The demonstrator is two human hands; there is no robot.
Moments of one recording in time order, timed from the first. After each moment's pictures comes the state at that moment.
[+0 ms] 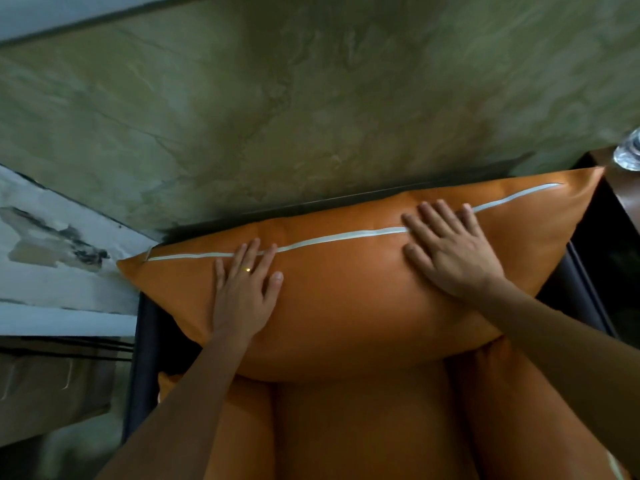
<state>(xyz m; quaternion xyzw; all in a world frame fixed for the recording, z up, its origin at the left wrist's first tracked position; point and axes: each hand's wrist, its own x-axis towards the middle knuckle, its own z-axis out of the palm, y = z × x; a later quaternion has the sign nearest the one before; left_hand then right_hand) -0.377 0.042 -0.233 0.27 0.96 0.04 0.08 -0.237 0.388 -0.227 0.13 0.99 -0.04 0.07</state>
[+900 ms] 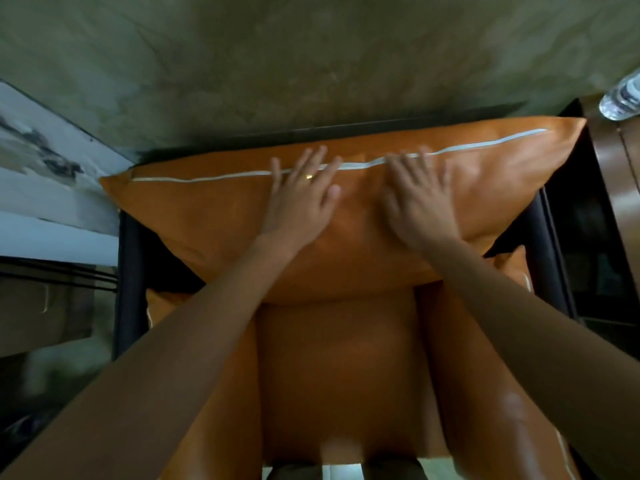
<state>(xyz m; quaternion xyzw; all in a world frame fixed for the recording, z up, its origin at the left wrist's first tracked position) -0.340 0.138 -0.203 0.37 0.92 0.09 0.09 -0.222 0.327 -0.210 0.18 0.97 -0.14 -0.01</state>
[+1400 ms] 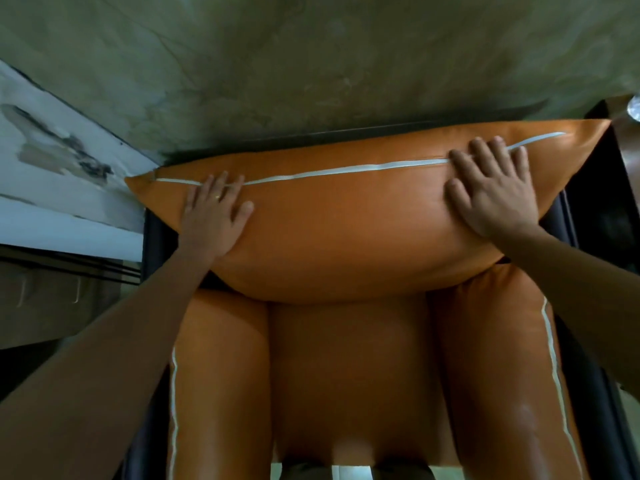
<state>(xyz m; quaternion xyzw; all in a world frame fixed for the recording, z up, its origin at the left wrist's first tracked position) -0.399 -0.009 -0.218 0.25 0.96 -0.03 0.12 -0.196 0.429 -0.228 0.19 0.98 -0.02 0.02</state>
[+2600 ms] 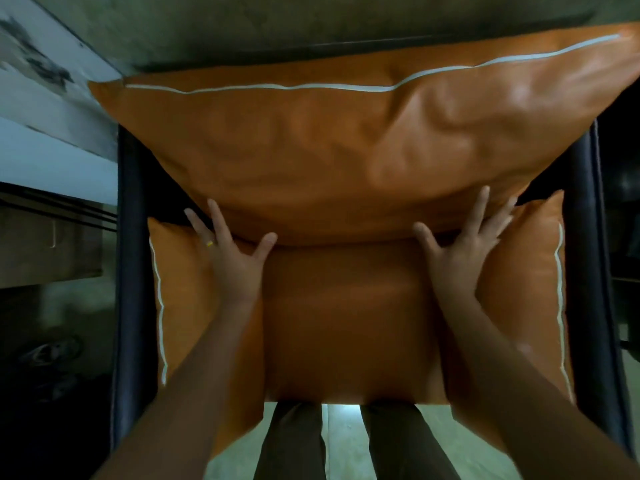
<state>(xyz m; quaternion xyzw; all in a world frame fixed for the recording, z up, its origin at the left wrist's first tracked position) -0.206 -0.036 -0.266 0.00 0.95 0.32 0.07 -0.072 0.265 -0.280 0.42 0.85 -0.32 -0.10</state>
